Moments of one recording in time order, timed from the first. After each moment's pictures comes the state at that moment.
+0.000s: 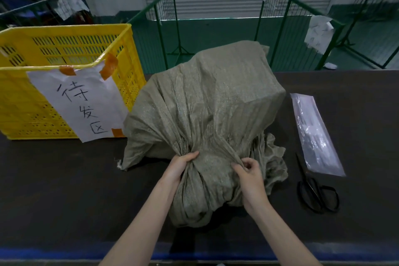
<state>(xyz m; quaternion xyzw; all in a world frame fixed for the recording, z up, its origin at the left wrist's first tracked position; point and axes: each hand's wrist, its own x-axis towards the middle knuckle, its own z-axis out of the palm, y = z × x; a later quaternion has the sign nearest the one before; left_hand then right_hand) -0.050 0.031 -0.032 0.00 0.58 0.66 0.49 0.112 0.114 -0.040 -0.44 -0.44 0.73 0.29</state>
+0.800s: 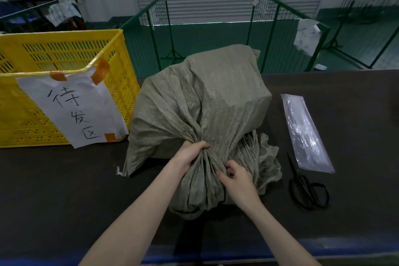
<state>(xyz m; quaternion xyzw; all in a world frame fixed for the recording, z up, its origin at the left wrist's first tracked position) -0.034 0.079 0.001 0.09 0.67 0.57 0.47 0.122 0.112 -0.030 -0.38 -0.75 0.50 0.20</state>
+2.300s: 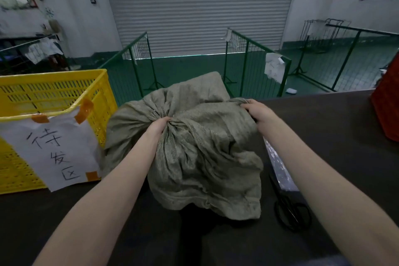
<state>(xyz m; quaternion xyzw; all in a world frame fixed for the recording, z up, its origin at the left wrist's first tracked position) -0.123 0.148 0.100 0.11 0.61 0.62 0.48 0.099 0.274 0.153 -0.43 -0.57 0.64 0.29</state>
